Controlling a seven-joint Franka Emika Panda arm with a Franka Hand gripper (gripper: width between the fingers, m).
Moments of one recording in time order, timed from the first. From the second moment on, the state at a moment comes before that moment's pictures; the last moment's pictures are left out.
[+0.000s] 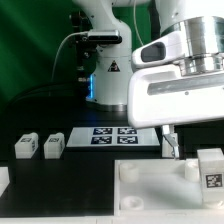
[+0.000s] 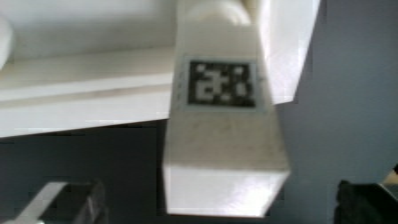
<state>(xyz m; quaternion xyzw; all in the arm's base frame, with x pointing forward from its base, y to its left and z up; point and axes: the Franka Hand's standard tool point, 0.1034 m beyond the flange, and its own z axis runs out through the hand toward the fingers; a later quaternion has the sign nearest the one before) 0.637 0.107 0.101 -0.98 0.04 -0.18 0.06</state>
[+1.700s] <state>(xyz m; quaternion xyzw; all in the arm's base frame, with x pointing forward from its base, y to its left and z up) 0.633 0.109 0.085 -0.96 0.27 0.04 0.06</state>
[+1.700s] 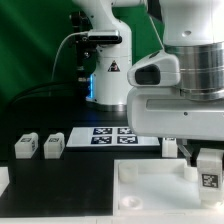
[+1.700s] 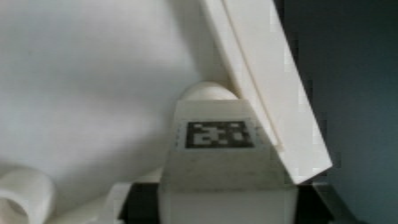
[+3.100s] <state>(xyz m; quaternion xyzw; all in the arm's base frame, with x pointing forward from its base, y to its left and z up) 0.630 0.128 0.089 -0.86 0.51 0.01 0.08</state>
